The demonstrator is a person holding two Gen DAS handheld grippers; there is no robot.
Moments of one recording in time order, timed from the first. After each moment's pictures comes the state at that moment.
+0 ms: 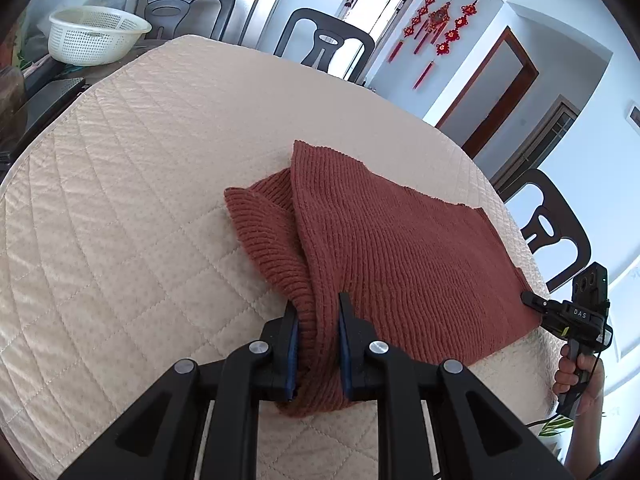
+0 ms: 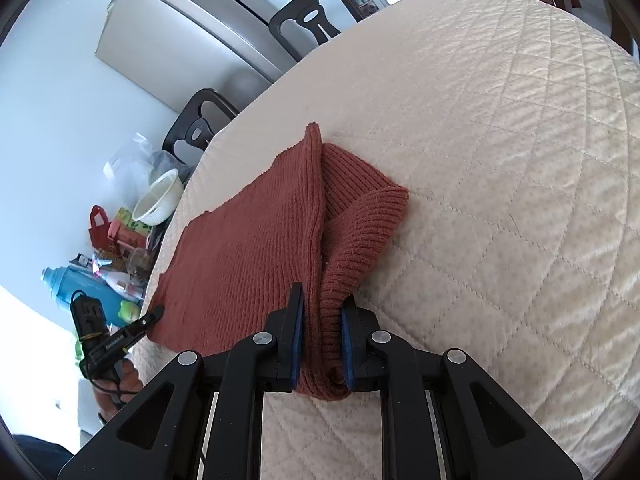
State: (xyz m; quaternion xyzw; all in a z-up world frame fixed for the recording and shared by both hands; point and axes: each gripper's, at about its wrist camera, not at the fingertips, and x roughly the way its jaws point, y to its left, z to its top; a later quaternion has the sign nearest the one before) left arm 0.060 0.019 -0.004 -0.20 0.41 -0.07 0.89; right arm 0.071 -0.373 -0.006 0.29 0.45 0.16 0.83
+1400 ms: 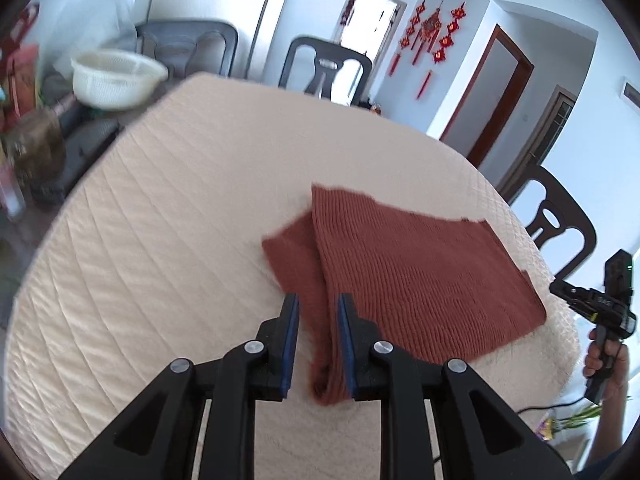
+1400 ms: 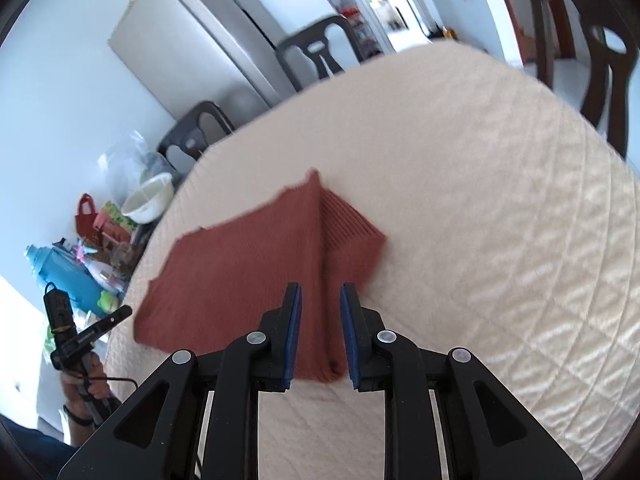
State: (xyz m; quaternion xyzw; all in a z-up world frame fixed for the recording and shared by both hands) left arm 0.018 0.025 0.034 -0.15 0.37 -0.03 0.92; right arm 0.034 -0.370 0.046 0.22 0.40 0.14 0.88
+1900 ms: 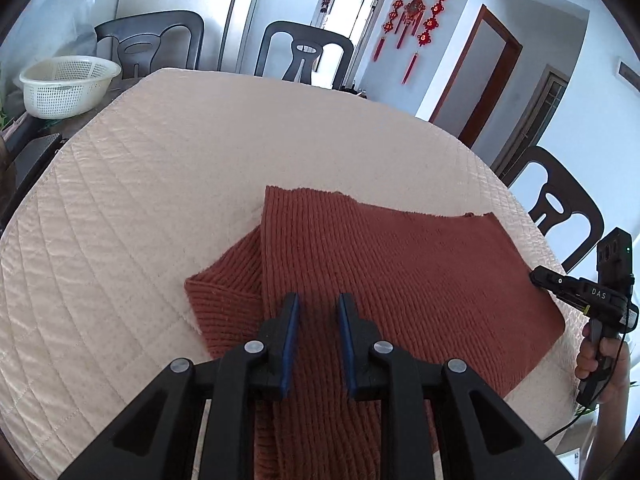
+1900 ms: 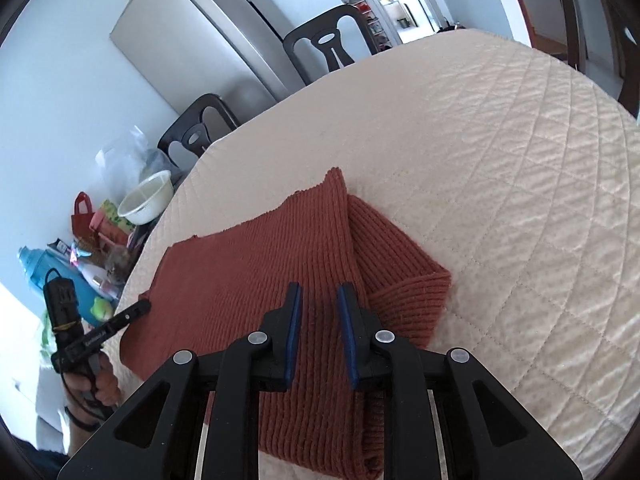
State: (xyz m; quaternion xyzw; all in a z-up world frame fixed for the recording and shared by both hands) left arm 0.080 -0.005 0.010 -0.13 0.39 -0.06 0.91; right arm 0.078 -0.349 0.014 0.22 0.42 0.14 0.87
